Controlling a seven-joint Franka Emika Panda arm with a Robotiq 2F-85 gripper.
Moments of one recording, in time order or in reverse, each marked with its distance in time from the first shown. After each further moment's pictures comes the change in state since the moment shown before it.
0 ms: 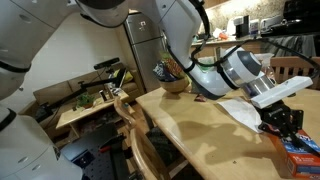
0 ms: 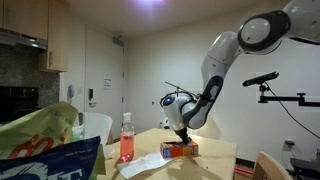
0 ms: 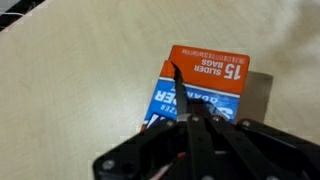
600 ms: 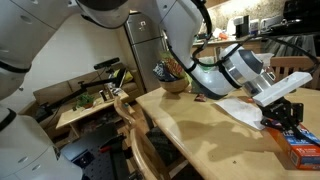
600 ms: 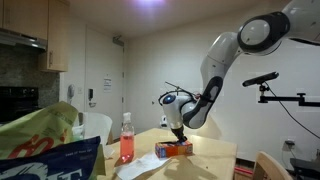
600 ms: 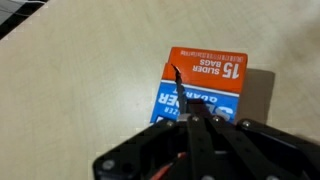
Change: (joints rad) arm 0.000 0.011 -0.004 0.027 -0.041 0.093 0.045
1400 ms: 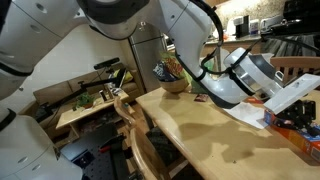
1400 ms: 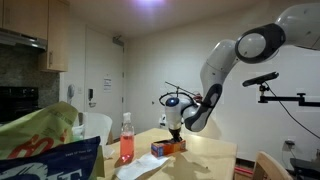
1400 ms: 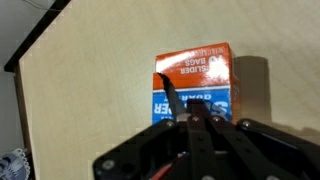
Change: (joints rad) arm -0.005 0.091 -0.061 0.112 -0.057 0.164 0.136
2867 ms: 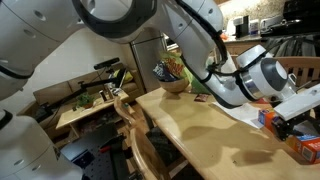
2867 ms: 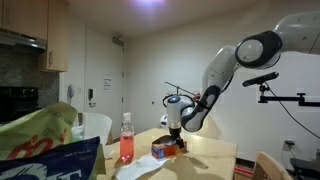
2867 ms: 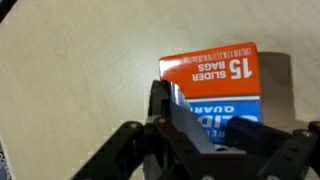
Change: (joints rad) arm -0.117 0.046 0.115 0.077 0.187 -0.009 -0.222
